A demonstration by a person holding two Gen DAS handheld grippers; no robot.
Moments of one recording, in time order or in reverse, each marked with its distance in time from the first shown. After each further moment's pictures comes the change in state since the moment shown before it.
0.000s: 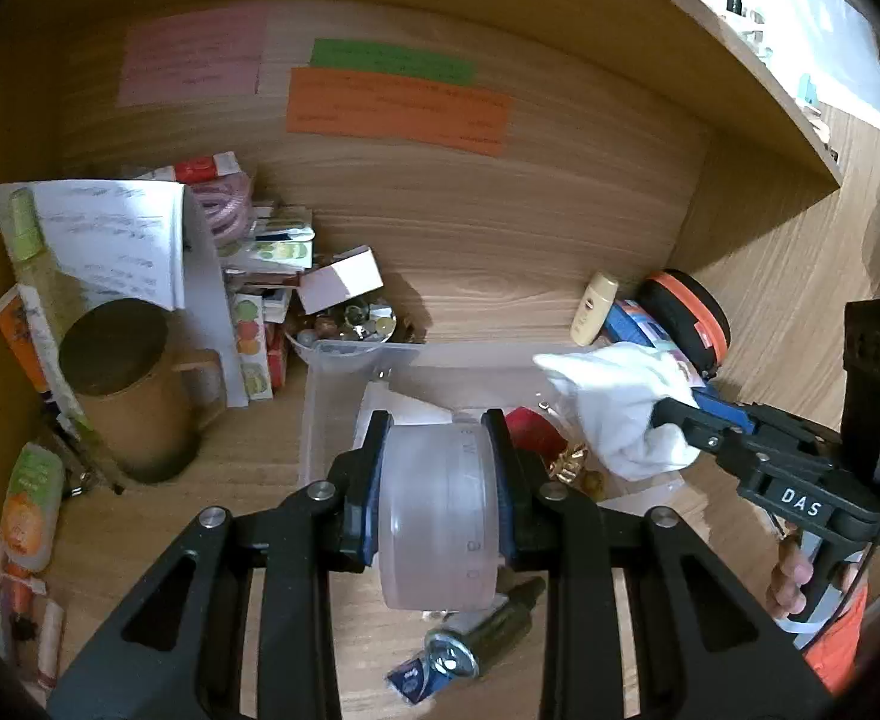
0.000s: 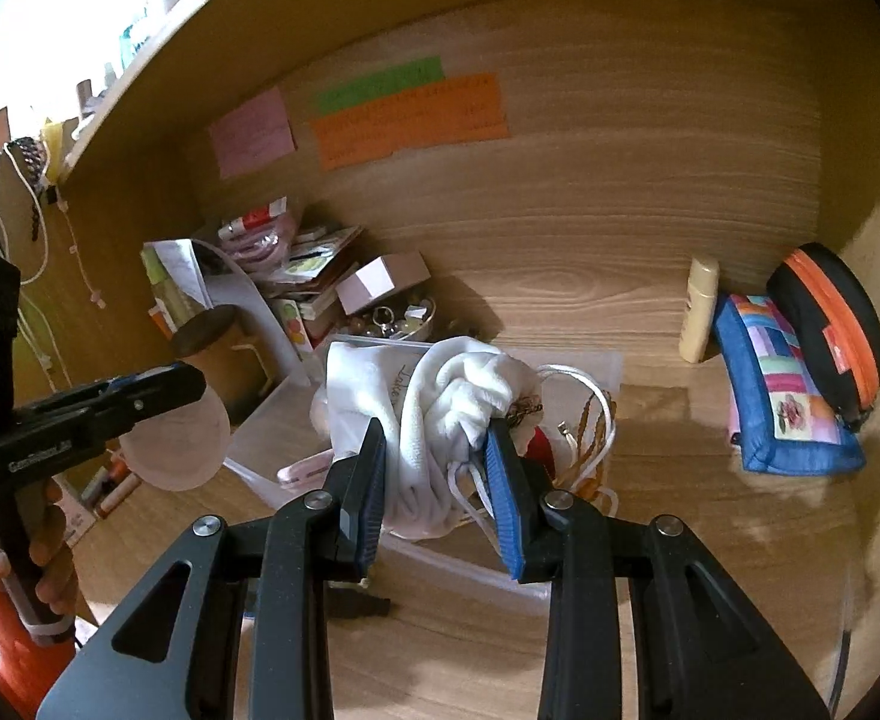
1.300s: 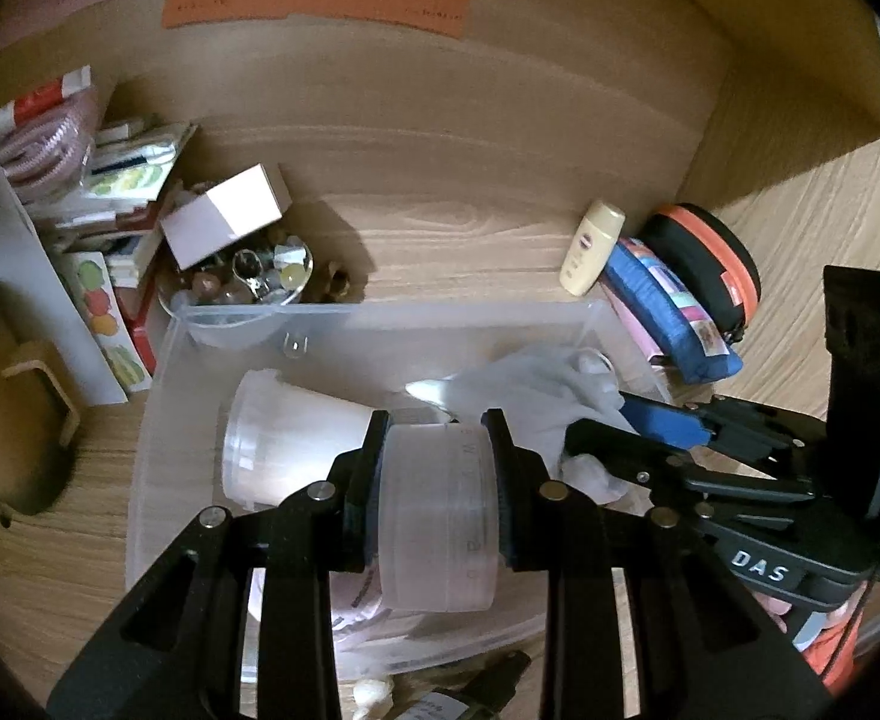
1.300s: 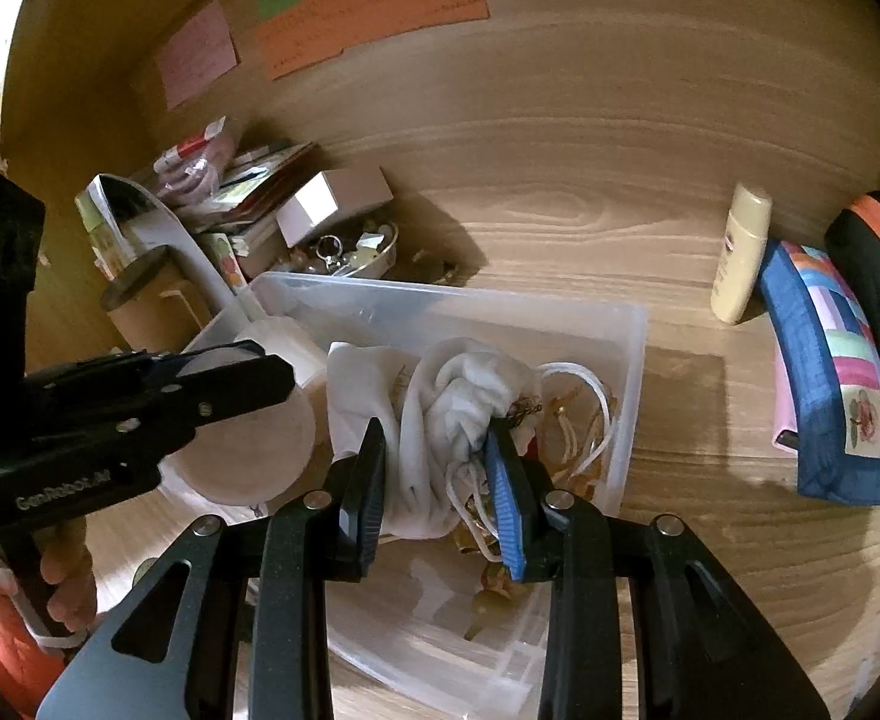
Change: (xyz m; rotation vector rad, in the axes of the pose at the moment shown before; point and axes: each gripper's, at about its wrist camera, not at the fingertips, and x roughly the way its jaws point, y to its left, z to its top) left arm 0.113 -0.028 0.001 0.024 0.164 -0.062; right arm 0.079 -0.037 -0.004 -0.005 0.165 0.022
